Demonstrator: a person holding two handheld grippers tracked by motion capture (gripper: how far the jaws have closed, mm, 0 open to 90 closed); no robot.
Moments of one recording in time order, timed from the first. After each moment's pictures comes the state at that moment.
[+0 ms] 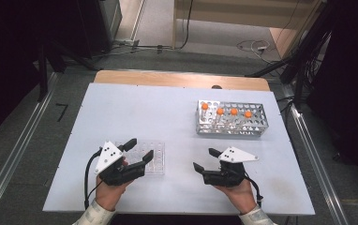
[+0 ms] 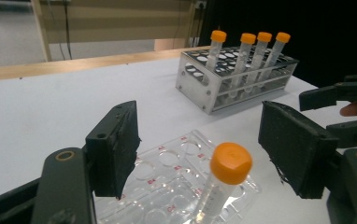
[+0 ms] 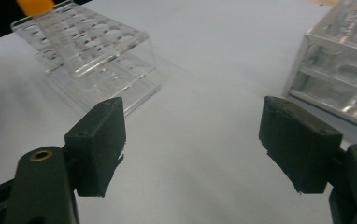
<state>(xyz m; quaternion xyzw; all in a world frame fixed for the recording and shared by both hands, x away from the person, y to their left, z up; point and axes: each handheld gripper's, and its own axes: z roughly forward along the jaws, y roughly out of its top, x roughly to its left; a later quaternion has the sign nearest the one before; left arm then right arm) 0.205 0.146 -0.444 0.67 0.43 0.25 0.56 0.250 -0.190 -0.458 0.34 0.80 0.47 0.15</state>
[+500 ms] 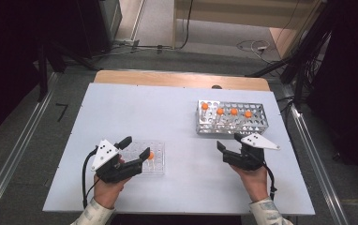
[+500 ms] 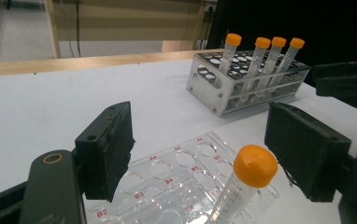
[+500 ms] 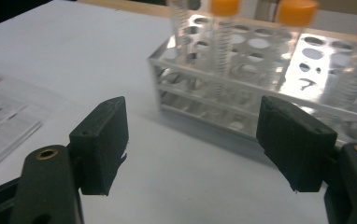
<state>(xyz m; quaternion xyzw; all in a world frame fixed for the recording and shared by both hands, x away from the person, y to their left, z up) 0.208 0.152 -0.445 0.65 0.44 0.25 0.56 0.288 -0.238 -0.448 0.44 0.74 0.45 0.24</state>
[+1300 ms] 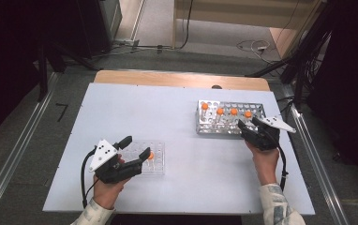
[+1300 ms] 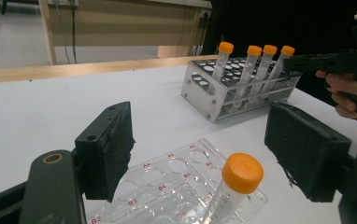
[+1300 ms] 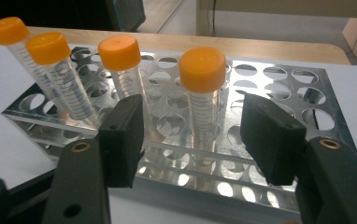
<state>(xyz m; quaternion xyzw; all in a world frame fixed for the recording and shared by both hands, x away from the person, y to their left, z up) 0.205 0.152 -0.441 0.65 0.44 0.25 0.57 0.347 -0.279 -0.448 0.51 0.68 0.43 0.29</state>
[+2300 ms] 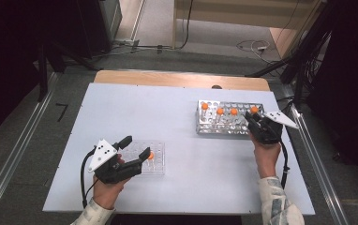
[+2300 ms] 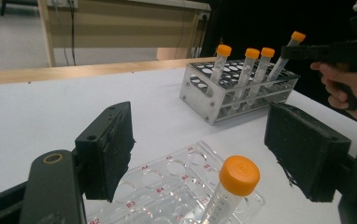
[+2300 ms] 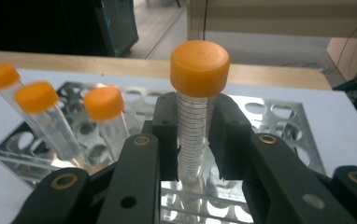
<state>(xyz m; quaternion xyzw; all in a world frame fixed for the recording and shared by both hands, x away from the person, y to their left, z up) 0.204 0.152 -0.439 0.65 0.43 0.25 0.57 0.354 -0.284 -0.432 0.51 0.65 0.46 0.32</state>
